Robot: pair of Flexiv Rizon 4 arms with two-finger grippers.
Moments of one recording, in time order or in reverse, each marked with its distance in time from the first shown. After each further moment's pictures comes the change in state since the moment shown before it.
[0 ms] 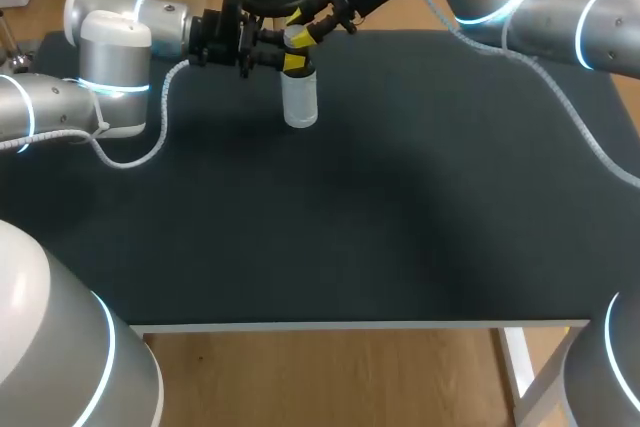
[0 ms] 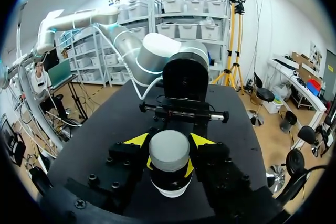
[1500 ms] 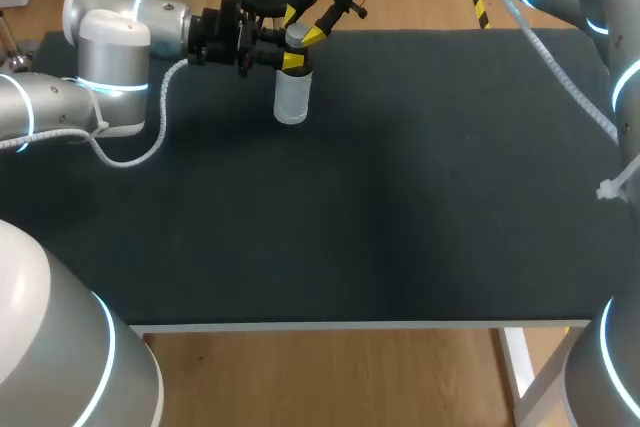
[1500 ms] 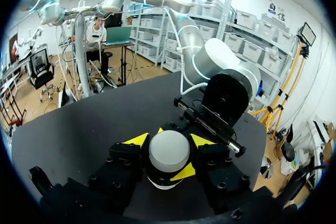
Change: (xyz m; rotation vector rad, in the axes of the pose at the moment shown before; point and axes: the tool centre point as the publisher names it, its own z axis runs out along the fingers) left arm 0.000 -0.001 -0.002 0.001 0.001 0.001; right arm 0.003 0.003 -0.005 0.031 0.379 -0.492
